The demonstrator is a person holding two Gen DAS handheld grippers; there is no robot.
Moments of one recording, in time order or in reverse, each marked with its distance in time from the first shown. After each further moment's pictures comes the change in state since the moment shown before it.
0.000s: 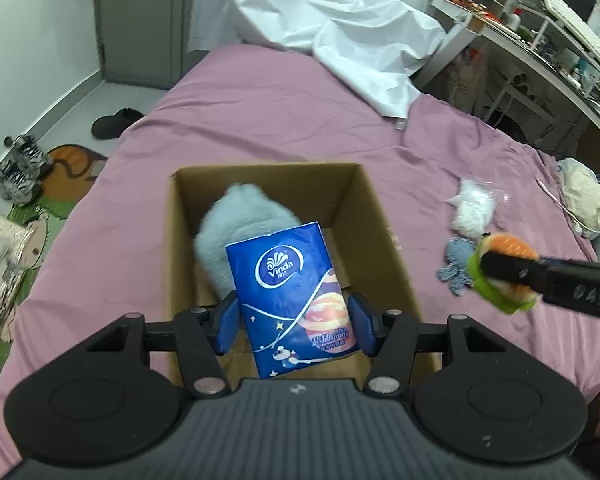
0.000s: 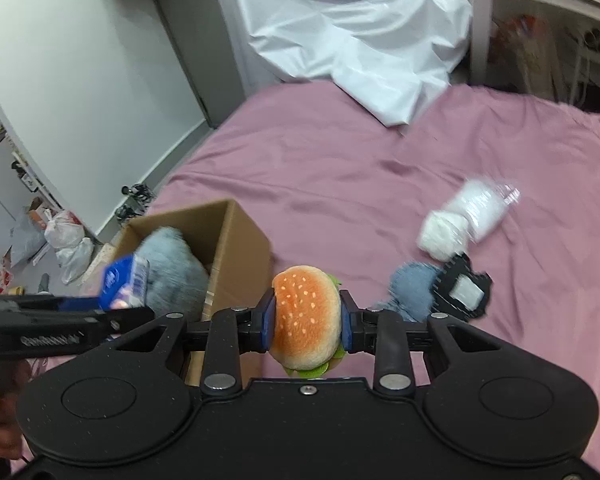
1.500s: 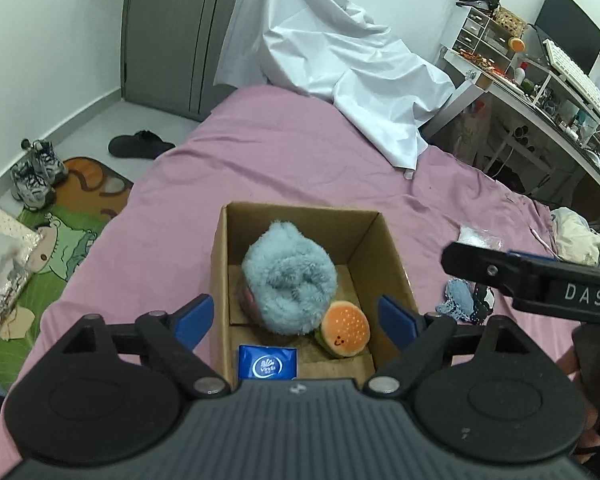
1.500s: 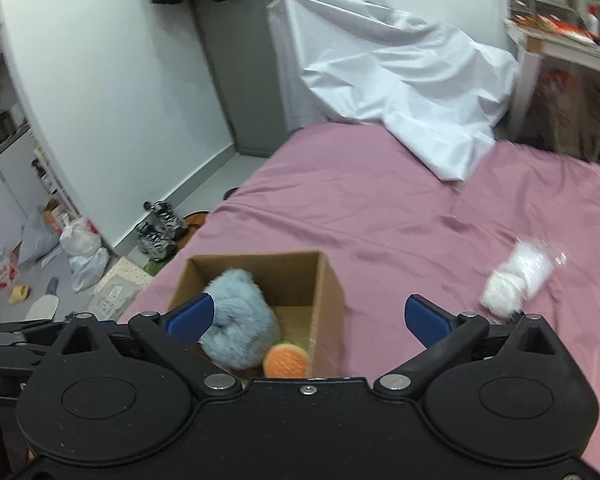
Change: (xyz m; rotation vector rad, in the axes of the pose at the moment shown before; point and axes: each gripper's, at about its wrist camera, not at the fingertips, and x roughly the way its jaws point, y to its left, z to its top) left arm -0.040 0.026 -0.004 -0.068 -0.129 -0.016; right arm -0.004 0.050 0.014 -0.035 -0.085 0.005
